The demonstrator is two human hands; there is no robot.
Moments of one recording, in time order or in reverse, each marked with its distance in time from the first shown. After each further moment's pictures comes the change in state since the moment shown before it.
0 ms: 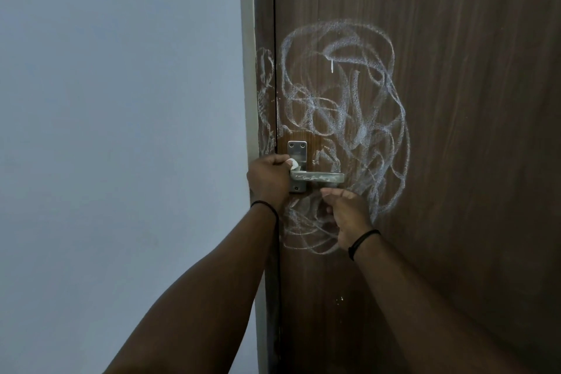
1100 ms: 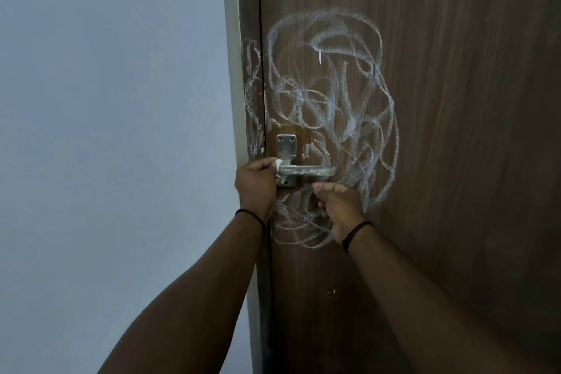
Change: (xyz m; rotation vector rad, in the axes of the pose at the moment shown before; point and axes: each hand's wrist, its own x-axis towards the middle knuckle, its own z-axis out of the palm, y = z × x) left_hand 0.001 -0.026 0.003 -0.204 -0.002 -0.082; right_hand 0.002 -0.003 -0.006 -0.082 0.004 -0.021
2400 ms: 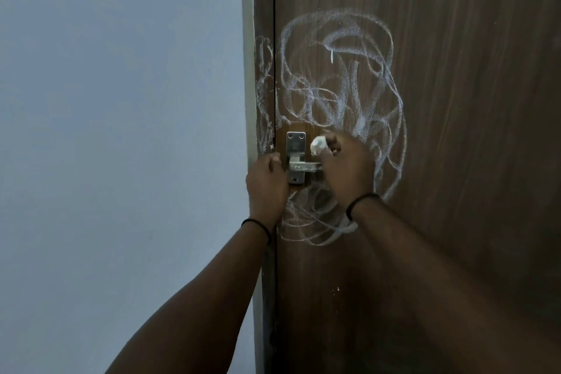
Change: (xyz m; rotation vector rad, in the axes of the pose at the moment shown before) left_hand -0.023 0.010 -0.017 0.405 -0.030 0.346; right_hand -0.007 -0.049 0.018 -0.639 0.221 -0.806
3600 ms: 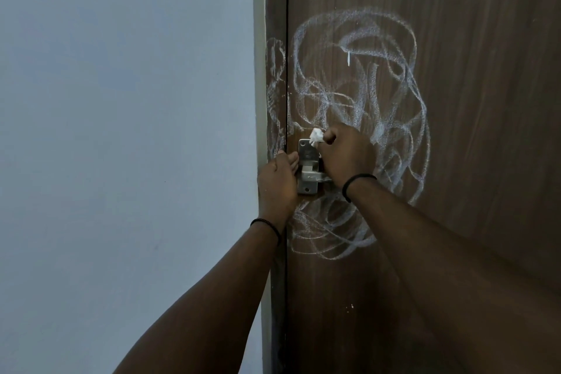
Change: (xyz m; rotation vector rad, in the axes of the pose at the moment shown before) left_hand 0.028 -0.010 0.019 -0.491 -0.131 -0.284; right_hand 0.045 -0.008 0.035 -0.185 -0.079 0.026
